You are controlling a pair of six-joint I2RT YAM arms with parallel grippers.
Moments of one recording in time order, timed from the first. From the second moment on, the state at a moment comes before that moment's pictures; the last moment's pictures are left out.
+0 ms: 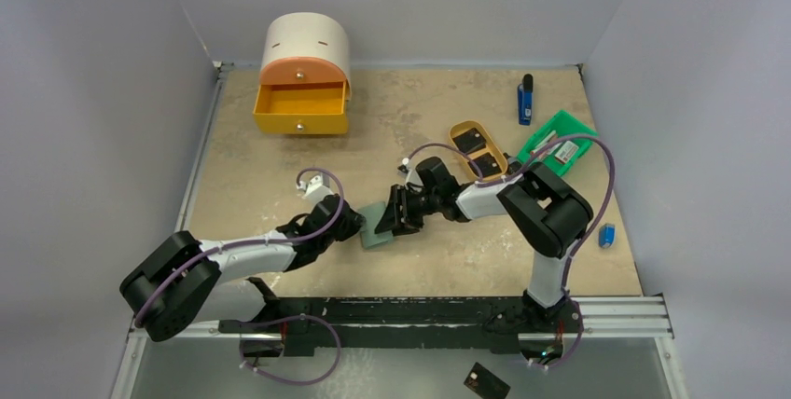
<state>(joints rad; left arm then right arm) -0.77 1.25 0.35 0.20 -0.34 -1.15 0.71 1.85 0.80 0.25 -0.67 0.90</state>
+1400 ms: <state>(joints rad) -0.77 0.78 1.14 -0.36 -0.64 -0.92 1.04 1.23 1.19 -0.08 0.61 -0.64</state>
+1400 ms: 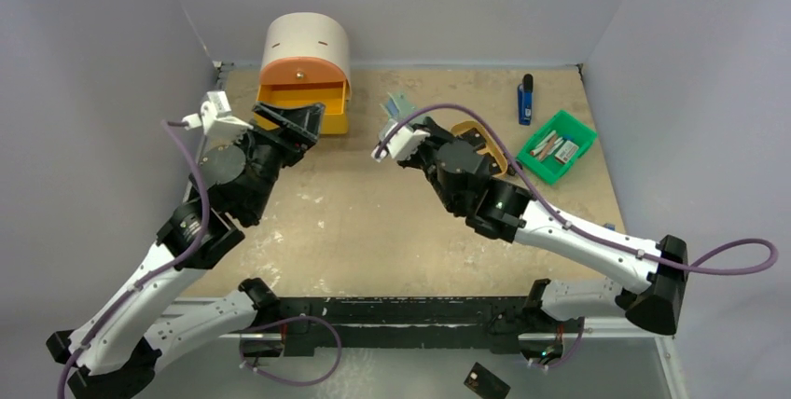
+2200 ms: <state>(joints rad) -0.77 0.96 1.12 -0.15 -0.03 -1.05 1.16 1.19 0.79 0.72 0.72 -1.67</state>
